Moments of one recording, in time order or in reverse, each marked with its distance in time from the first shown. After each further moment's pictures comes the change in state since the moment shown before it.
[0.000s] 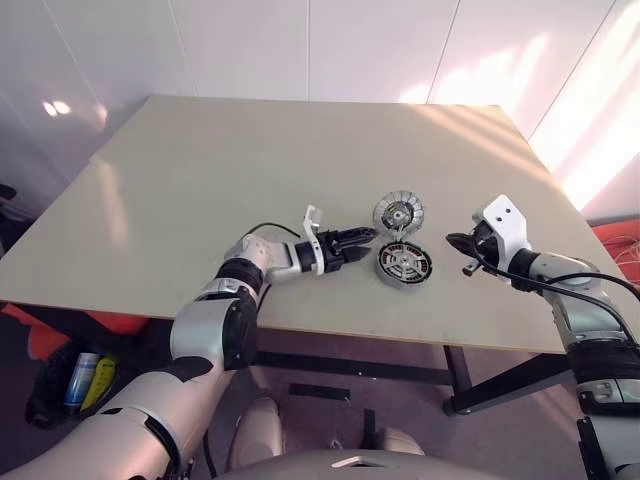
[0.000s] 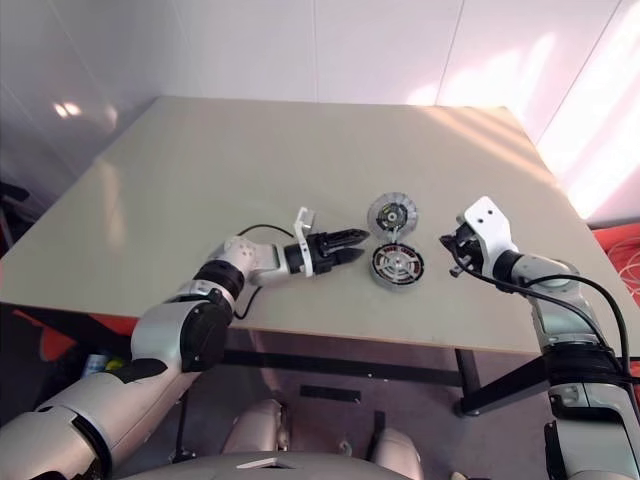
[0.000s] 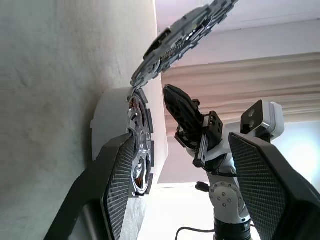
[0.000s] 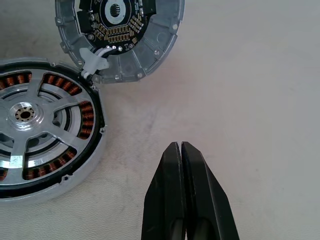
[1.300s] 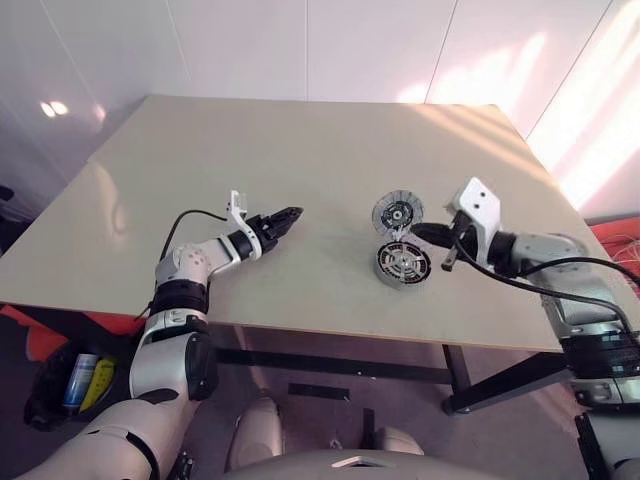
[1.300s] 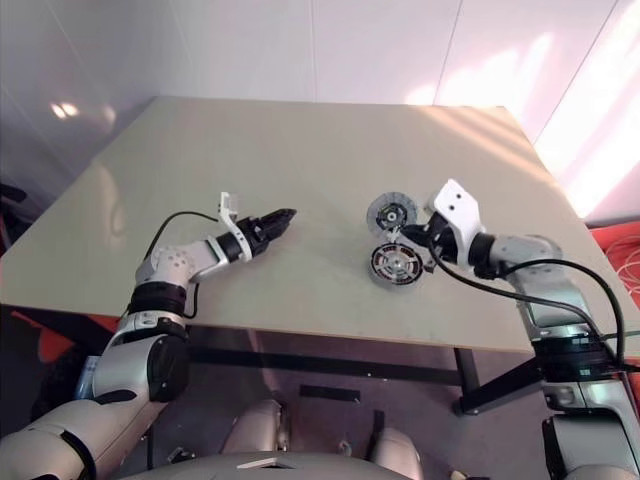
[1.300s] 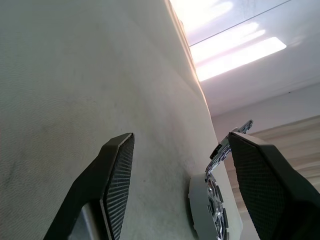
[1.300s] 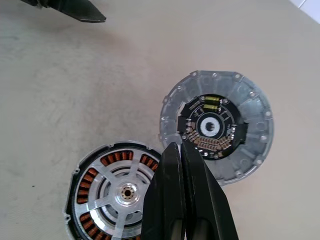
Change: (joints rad) left arm 0.243 0.151 0.039 -0.458 -0.059 -0.070 0.168; right arm -0.047 -0.009 0.060 -0.229 0.059 0.116 0.112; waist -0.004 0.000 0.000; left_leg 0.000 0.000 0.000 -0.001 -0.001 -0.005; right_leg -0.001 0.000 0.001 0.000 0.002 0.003
